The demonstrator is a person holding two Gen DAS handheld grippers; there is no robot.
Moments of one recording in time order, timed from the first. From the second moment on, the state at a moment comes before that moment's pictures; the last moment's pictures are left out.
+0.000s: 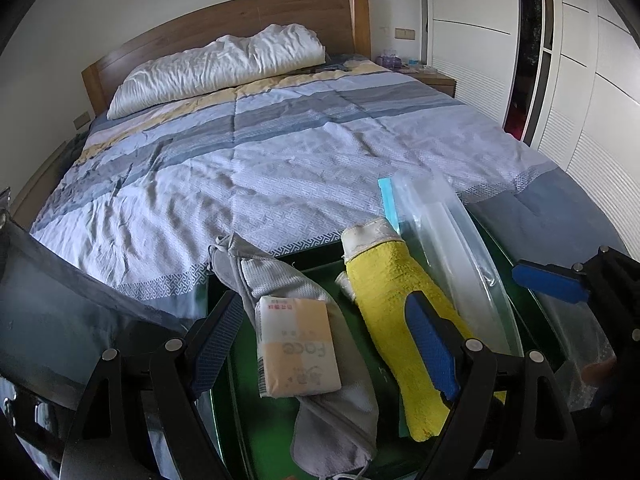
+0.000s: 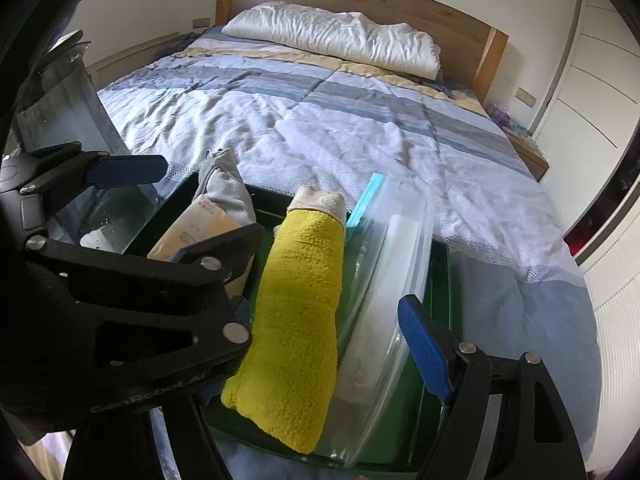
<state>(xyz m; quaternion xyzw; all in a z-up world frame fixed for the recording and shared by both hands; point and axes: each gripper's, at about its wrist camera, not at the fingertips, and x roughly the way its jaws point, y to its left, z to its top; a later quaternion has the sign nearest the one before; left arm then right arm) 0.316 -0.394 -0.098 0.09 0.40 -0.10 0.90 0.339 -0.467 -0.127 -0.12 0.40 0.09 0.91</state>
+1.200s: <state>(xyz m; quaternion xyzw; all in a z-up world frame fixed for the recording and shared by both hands) 0.282 -0.381 -0.080 0.05 0.42 -0.09 0.90 0.317 -0.482 -0.105 -0.13 0.40 0.02 0.91</state>
